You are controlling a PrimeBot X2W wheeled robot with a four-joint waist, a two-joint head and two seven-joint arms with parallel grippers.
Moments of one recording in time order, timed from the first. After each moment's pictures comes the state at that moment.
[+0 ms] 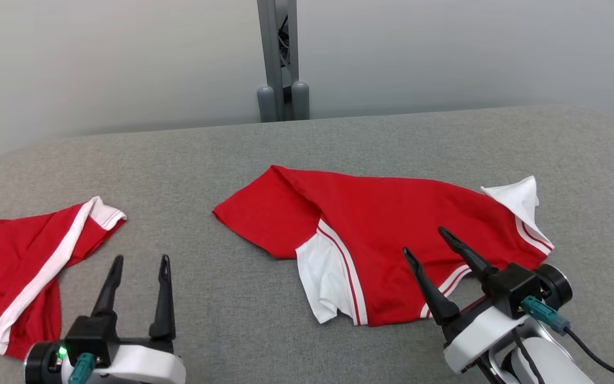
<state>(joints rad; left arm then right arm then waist) -0.03 0.05 -0.01 0.18 -0.10 0.03 -0.26 -0.28 -0.21 0.46 0.34 0.23 0.13 -0.26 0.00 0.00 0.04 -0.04</state>
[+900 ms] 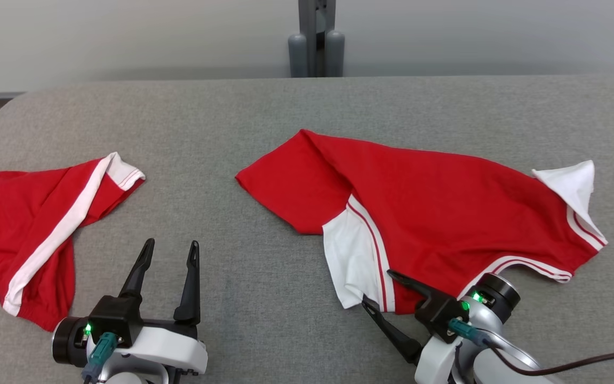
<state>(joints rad) -0.07 0.05 -0.10 0.22 -0.14 0.01 -0.26 -0.41 -0.23 0.78 0.56 0.18 0.13 -0.26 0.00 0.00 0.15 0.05</state>
